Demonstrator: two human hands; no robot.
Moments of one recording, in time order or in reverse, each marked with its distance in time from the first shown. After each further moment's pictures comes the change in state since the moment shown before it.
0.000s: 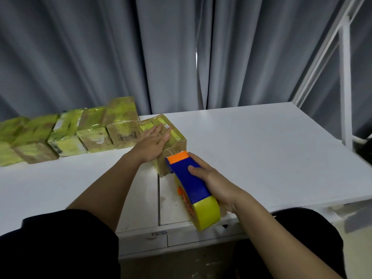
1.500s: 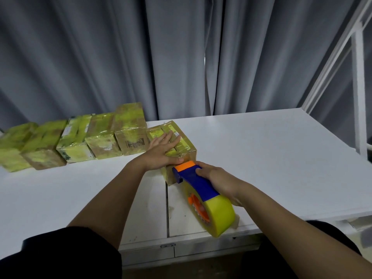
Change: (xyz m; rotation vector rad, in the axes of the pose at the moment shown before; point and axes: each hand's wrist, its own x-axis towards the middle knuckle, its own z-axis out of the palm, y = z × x) left_hand -0.001 -0.008 -0.007 -0.216 -0.109 0.085; right_hand 0.028 -0.023 0.006 -0.419 0.139 0.174
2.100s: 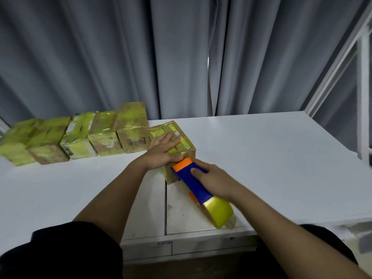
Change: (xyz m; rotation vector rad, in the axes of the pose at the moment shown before) left_hand -0.006 0.010 0.000 -0.097 0.047 -0.063; right_hand 0.012 0.001 -0.003 -0.424 0.100 -0.126
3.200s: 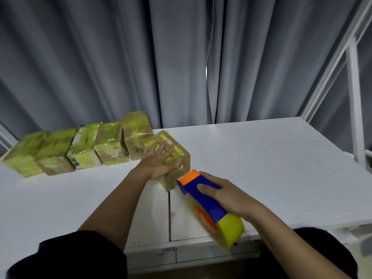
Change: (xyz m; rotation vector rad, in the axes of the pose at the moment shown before) left_hand -0.009 -0.007 -0.006 0.379 0.004 -0.132; right_hand -0.041 0.008 -0.005 0.287 -0.076 -0.024
